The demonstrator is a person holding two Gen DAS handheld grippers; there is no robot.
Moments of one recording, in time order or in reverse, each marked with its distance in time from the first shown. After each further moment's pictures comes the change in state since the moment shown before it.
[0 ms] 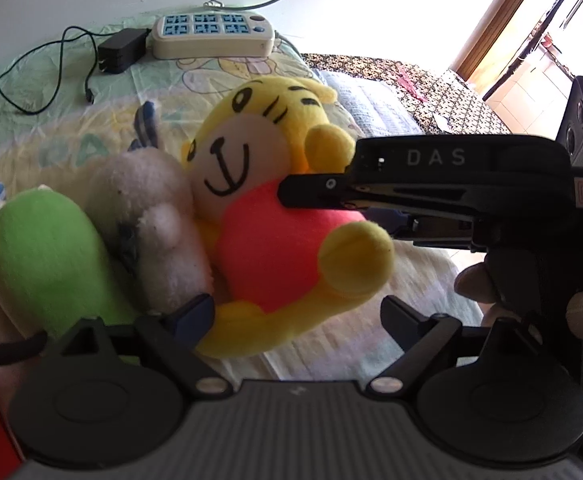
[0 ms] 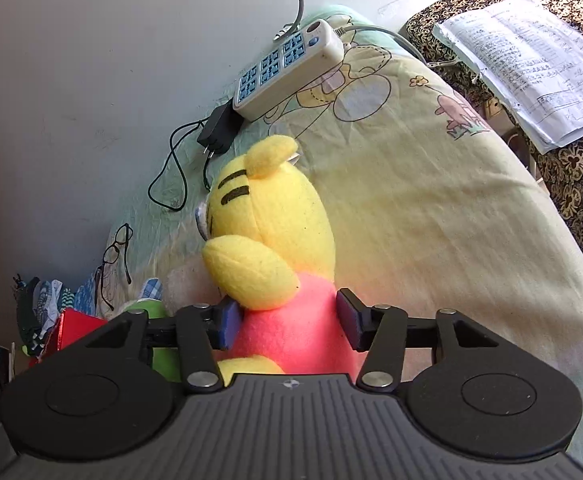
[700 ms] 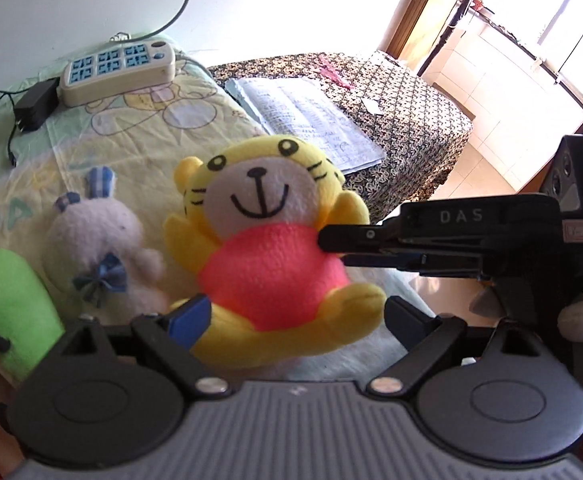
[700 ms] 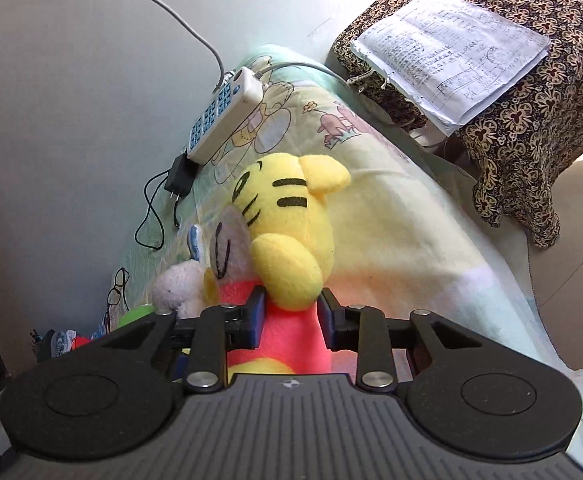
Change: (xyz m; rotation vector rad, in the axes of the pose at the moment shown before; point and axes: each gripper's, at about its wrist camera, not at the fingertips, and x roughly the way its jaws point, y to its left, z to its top) left arm 0.001 -0.056 0.016 0.197 0.001 -0.094; right arm -0.068 -0.073 -0.020 0.195 -0.111 -0.007
